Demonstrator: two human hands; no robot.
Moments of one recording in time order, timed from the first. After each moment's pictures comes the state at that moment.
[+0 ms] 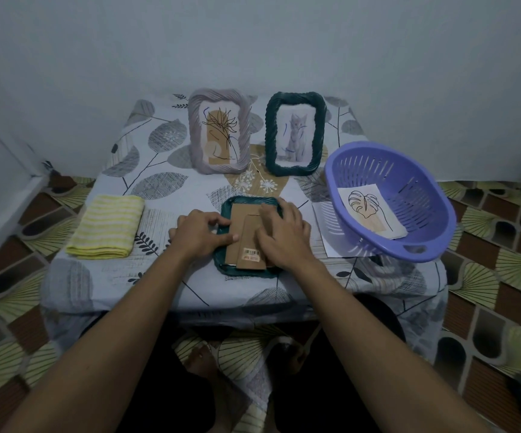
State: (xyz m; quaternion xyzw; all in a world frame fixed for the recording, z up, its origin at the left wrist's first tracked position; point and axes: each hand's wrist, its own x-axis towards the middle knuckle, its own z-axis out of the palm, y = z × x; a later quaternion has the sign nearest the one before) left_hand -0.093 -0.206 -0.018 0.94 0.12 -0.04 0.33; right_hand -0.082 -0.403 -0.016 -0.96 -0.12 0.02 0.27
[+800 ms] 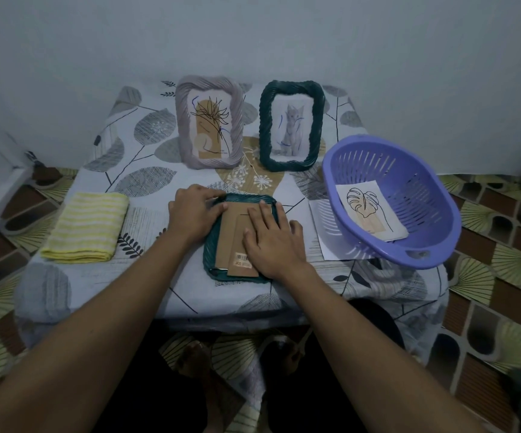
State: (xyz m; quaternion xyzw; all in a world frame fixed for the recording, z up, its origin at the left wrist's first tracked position) left_hand -0.041 -0.209 -0.030 0.95 0.07 0.08 0.30; right_hand -0.074 -0.397 -0.037 -0.98 -0.15 0.06 0.14
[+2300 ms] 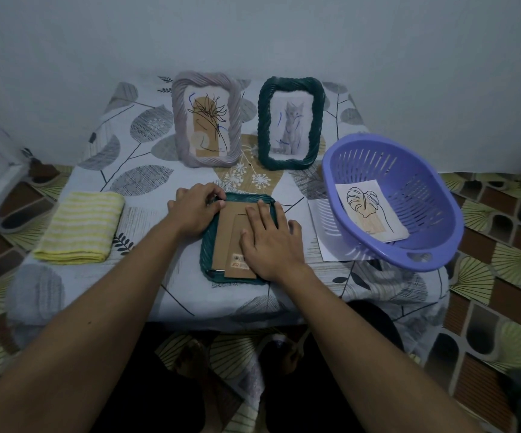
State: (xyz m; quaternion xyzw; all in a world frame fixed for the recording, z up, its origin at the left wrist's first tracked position) left_hand -0.033 -0.210 -0.021 0.95 0.06 -0.03 0.30; right_hand -0.073 -0.397 -0.036 -0.98 -0.15 0.05 0.13
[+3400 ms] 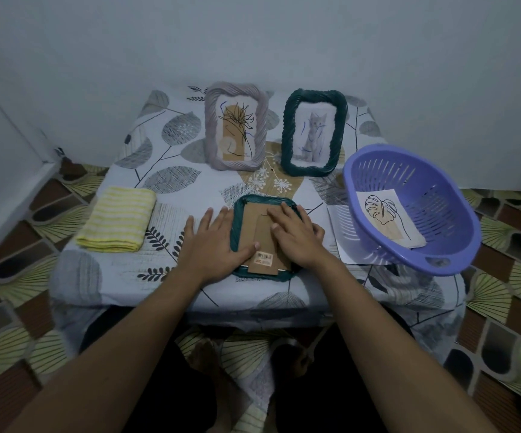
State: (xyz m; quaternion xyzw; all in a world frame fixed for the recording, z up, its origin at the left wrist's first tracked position) left_hand -0.112 -0.213 -0.050 0.99 0.00 0.01 0.13; right_hand -0.059 -0.408 -0.026 -0.95 -0.14 0.13 0.26
